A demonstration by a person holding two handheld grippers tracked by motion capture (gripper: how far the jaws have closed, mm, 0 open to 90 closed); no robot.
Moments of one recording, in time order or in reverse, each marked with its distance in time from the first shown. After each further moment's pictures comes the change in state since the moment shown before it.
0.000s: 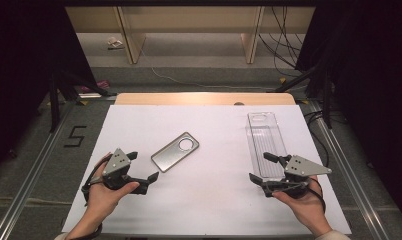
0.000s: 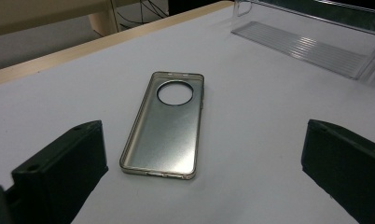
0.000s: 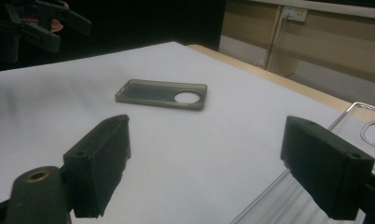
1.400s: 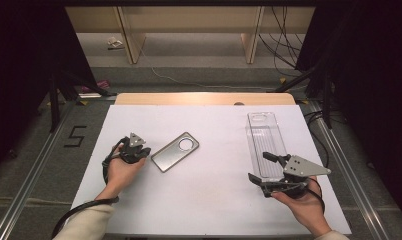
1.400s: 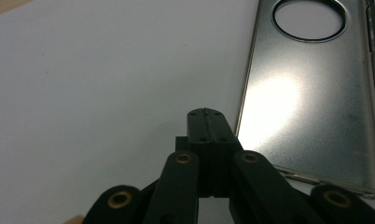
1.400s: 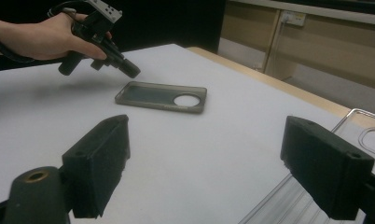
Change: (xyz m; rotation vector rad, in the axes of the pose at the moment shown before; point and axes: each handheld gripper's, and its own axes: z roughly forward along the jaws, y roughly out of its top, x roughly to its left) left arm 0.065 -0.015 0.089 0.303 0.213 -0.004; right arm 0.003 0.003 0.001 -0.005 -0.006 -0.016
